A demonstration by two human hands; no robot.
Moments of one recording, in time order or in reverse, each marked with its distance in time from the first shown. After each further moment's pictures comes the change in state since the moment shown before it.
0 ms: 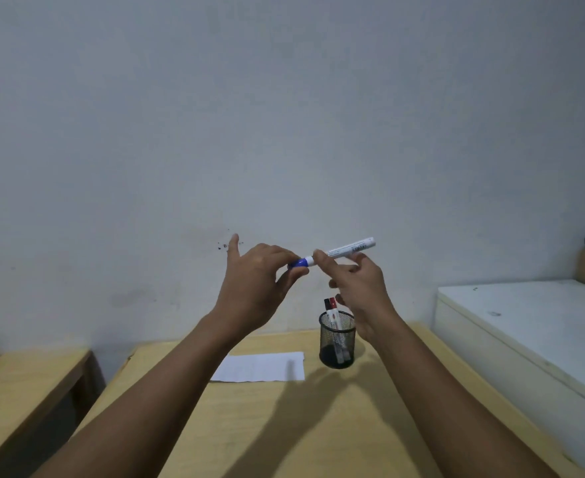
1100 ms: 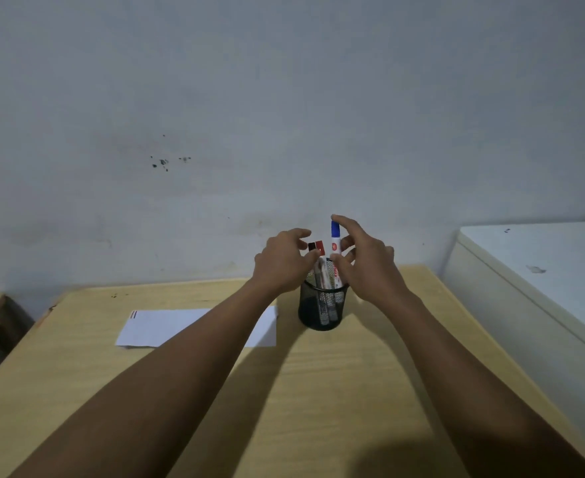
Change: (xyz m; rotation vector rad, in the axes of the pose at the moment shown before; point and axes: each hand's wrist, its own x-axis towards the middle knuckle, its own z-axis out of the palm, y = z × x) left_hand 0.019 -0.032 0.236 -0.353 -0.474 -0.628; right_hand 0.140 0.154 -0.071 -0.930 -0.106 -0.213
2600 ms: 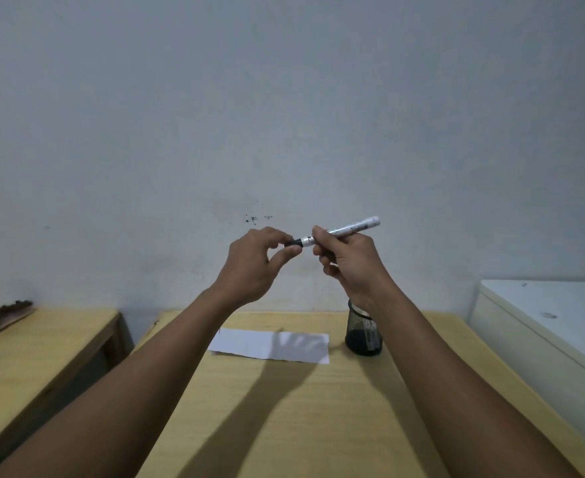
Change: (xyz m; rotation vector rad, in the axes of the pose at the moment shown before) left_hand -0.109 -0.013 -0.190 0.037 0.303 0.419; right_hand -0.047 -0.188 -0.033 1.017 -0.106 0.075
